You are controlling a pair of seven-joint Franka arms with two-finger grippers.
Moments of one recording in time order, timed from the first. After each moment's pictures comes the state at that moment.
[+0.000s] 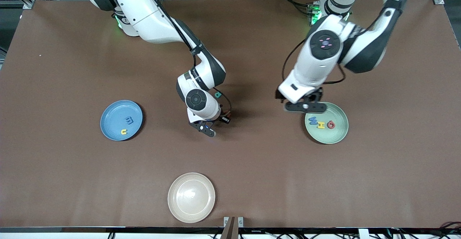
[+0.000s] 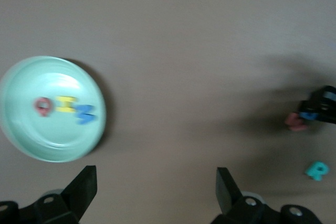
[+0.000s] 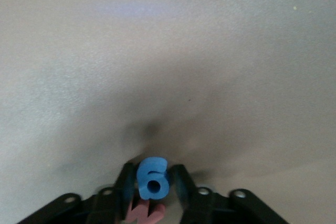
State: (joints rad) left arm -0.11 0.33 -0.53 -1.76 0.19 2.03 -0.64; right arm 0.66 0.84 0.00 -1.47 0.27 2.30 1.02
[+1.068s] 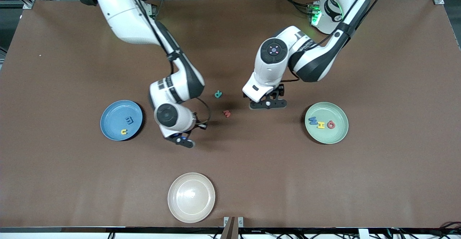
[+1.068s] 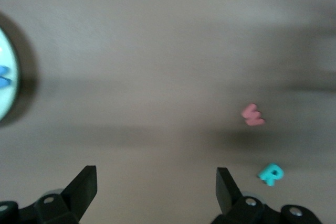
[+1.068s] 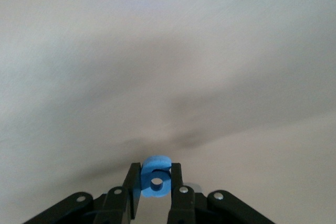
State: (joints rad) left arm -0.27 0.48 -0.52 -1.69 0.24 2.08 -0.93; right arm 0.54 0.75 -0.13 -1.43 0.27 1.97 0.61
